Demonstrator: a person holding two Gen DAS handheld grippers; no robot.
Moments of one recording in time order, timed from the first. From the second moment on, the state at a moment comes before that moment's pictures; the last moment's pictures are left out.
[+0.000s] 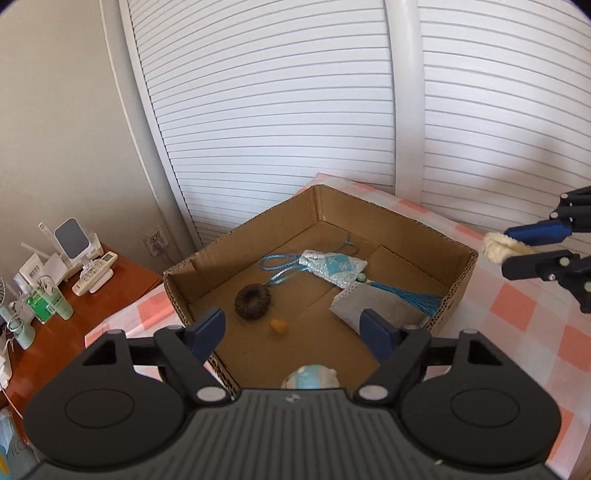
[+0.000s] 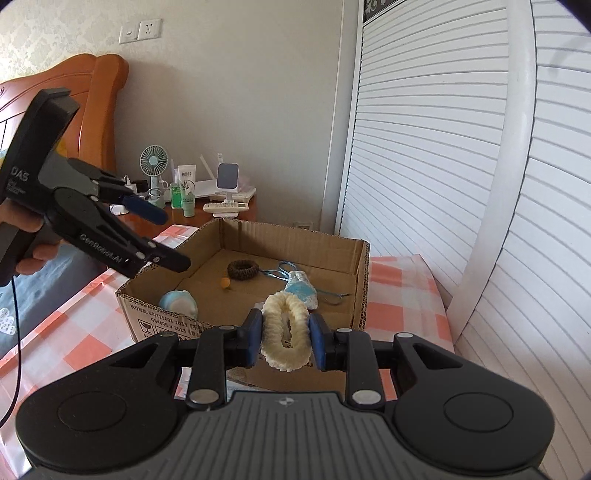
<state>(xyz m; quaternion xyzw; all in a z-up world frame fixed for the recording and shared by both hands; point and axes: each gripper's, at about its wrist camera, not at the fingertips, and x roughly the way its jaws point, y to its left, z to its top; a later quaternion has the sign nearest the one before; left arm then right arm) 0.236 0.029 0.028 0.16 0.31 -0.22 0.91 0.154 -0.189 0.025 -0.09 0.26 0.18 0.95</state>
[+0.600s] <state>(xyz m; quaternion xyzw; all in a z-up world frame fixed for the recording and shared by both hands) 0.100 0.068 0.013 0.08 0.32 -0.14 0.93 0.221 -0.121 0.050 -0.09 0.27 0.20 0.94</state>
